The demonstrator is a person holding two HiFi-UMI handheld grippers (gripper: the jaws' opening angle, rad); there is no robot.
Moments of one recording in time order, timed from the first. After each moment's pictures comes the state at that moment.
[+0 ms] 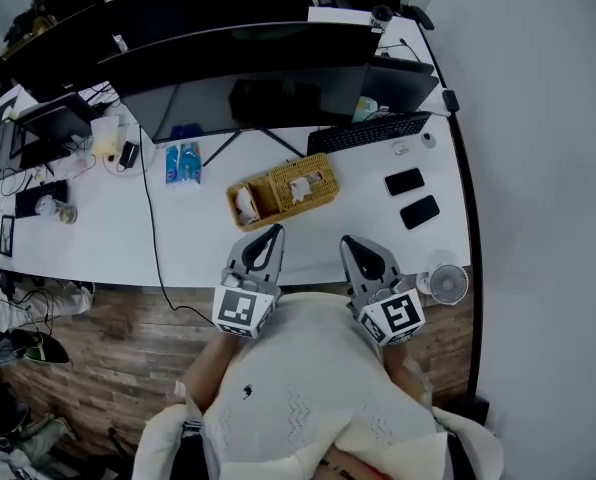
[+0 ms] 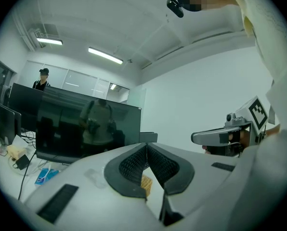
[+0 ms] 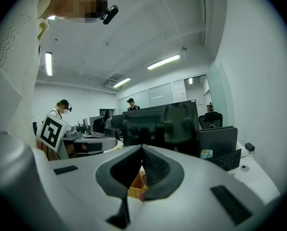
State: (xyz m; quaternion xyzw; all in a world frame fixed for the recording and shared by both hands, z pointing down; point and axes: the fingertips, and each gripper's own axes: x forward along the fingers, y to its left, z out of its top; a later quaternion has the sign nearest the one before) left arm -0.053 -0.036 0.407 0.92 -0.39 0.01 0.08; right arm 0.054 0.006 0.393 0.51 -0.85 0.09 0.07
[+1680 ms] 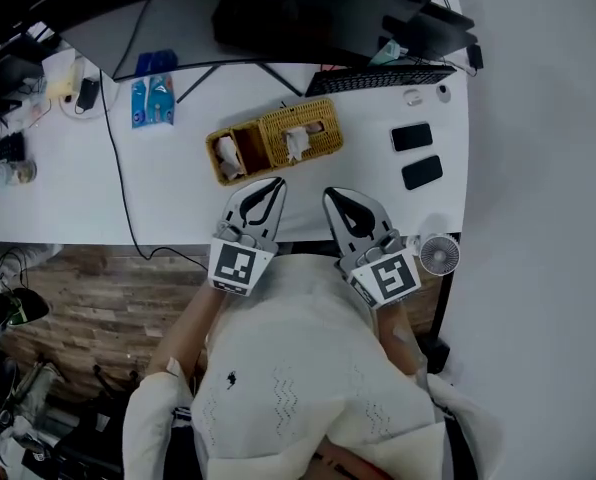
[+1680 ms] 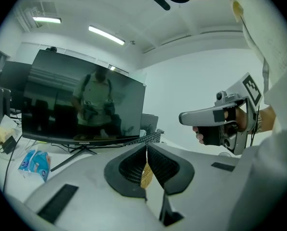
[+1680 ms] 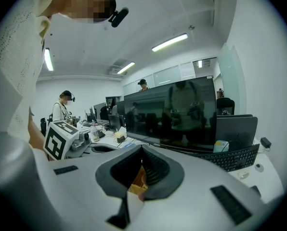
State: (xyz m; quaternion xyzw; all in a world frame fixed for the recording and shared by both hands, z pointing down) left arm -0.033 -0.092 0.489 0.92 -0.35 0.07 0.14; right arm 0.023 -0.072 0.436 0.45 -0.87 0.14 0.15
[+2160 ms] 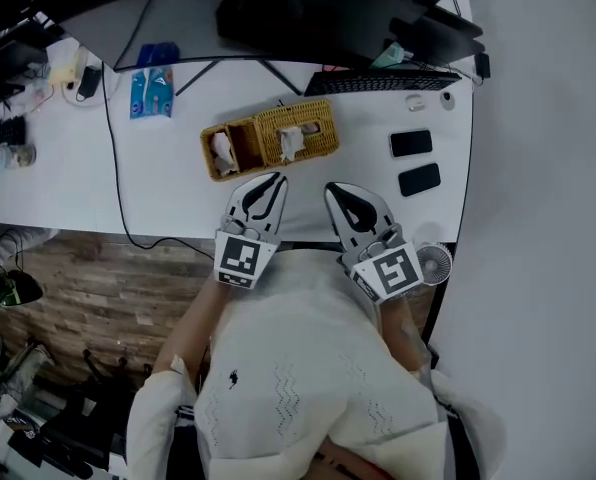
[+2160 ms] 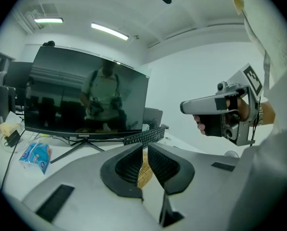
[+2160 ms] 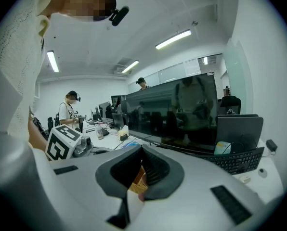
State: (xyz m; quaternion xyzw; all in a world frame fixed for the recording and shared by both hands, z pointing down) left arm -0.010 -0.096 0.512 0.90 -0.38 0.10 0.16; right arm 0.046 -0.083 0.439 0.41 -0.89 0.14 0.15
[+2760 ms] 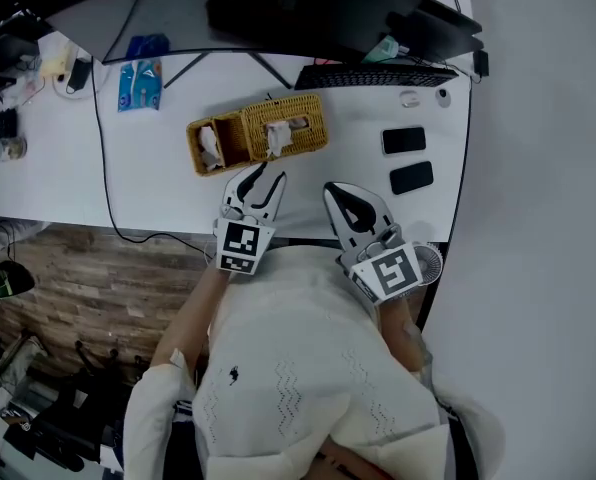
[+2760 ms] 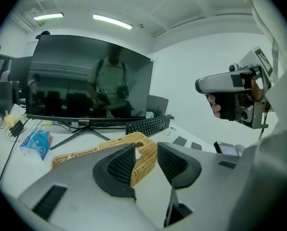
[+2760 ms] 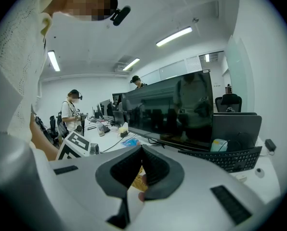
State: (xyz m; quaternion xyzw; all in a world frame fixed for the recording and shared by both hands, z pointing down) left arm 0.011 -0.100 0.561 0.88 -0.40 0.15 0.19; right arm 0.072 -0.080 0.445 0.40 -0.89 0.15 0.17
